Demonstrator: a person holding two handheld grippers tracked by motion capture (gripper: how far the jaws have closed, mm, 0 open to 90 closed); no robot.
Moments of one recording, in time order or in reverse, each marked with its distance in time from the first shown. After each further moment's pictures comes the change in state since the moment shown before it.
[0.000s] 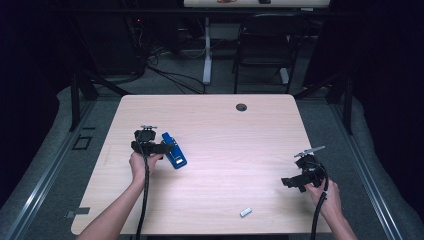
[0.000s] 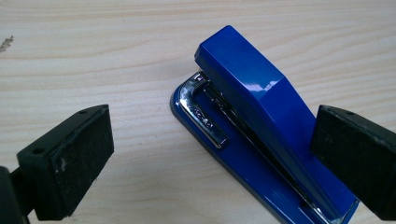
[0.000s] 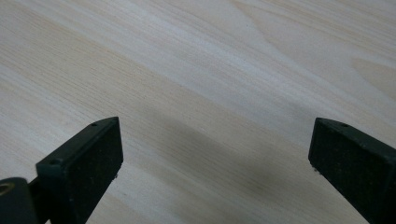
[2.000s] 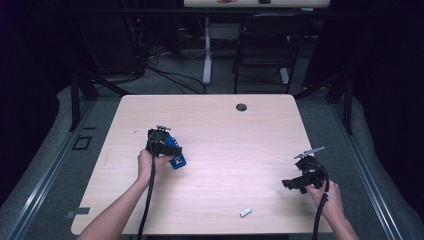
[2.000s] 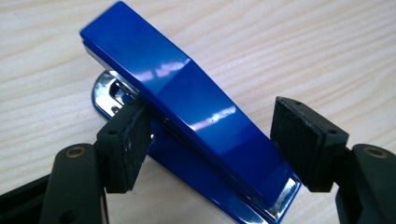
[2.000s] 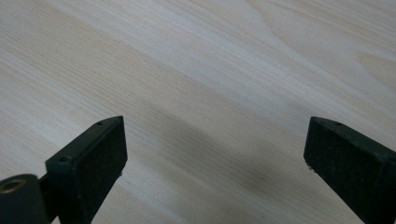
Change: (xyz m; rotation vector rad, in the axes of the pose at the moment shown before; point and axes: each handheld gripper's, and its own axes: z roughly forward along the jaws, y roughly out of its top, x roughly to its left) left arm -0.027 0.006 0.012 0.134 -0.128 0.152; right arm 0.002 -0.002 -0.002 0.016 0.006 -0.018
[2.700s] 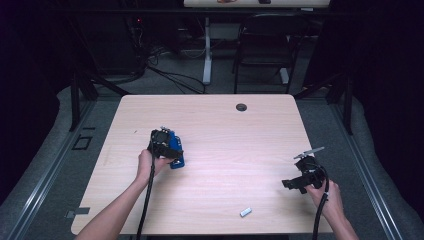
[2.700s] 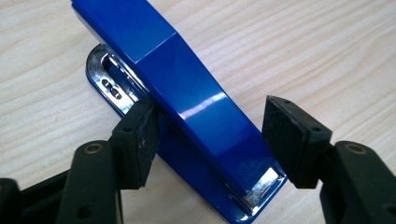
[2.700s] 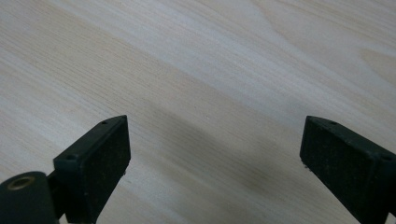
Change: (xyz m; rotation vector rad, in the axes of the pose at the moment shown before) left arm -0.005 -0.002 0.000 0.032 -0.036 0.112; right arm -0.001 0.000 0.001 0.012 -0.002 -0.001
